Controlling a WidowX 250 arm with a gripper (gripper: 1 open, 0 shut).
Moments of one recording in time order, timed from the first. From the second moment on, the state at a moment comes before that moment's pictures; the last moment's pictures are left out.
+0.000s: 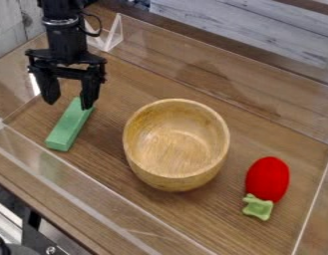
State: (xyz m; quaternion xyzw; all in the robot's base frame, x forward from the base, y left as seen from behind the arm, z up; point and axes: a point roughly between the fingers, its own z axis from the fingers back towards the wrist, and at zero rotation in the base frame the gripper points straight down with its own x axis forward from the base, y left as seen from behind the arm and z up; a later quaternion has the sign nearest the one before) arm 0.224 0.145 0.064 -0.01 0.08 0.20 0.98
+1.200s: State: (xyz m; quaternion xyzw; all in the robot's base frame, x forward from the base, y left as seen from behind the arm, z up) arm 0.224 0.159 0.045 -0.02 0.10 0.18 0.98
